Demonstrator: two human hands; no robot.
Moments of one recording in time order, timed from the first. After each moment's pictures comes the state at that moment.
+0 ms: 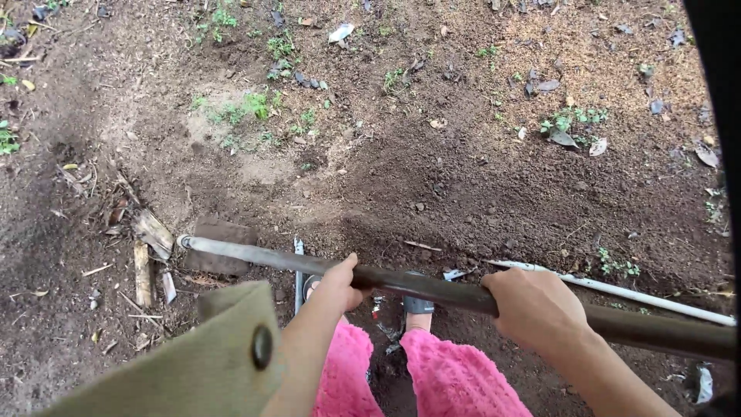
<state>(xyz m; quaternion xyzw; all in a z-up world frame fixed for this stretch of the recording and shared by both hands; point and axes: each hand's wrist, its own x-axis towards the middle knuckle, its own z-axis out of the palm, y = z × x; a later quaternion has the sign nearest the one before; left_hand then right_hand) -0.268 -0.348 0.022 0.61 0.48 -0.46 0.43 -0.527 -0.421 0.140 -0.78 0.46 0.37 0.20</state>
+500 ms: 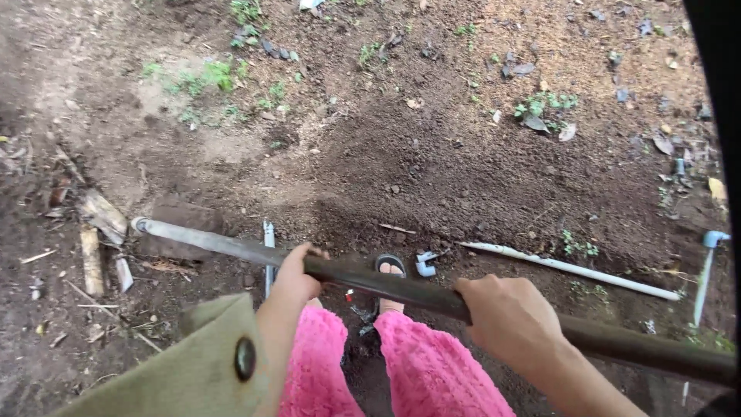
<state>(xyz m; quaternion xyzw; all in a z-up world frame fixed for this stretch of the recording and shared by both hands) -0.247 -0.319 0.009 0.77 0.04 -0.61 0.20 -0.532 -0.393 0.136 -0.79 0.45 0.37 0.19</state>
